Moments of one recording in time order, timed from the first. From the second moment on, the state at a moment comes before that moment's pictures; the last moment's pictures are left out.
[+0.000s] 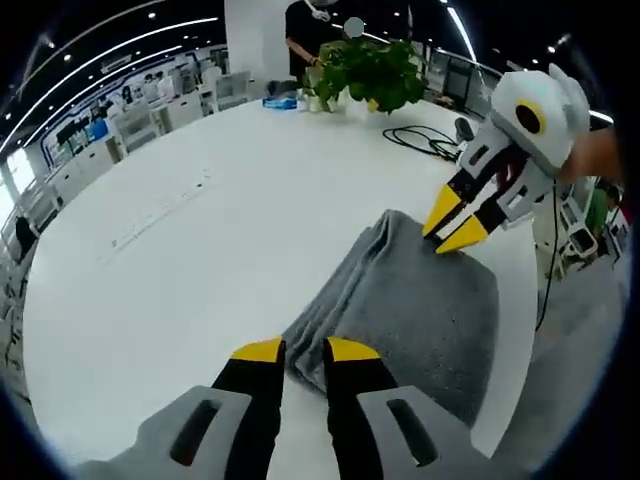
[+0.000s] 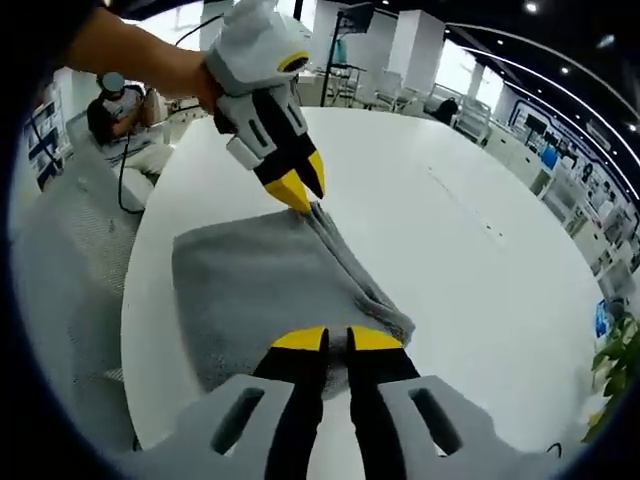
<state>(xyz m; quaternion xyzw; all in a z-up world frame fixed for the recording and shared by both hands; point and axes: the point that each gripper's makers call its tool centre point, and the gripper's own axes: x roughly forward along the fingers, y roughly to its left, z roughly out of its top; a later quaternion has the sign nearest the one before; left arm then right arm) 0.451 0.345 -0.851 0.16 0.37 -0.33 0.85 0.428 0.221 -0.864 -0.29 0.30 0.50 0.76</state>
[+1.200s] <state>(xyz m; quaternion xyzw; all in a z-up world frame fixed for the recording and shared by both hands) 0.431 0.329 -0.889 0.23 0.39 -0.36 0.82 0.467 0.214 -0.892 -0.22 0.32 0.47 0.80</state>
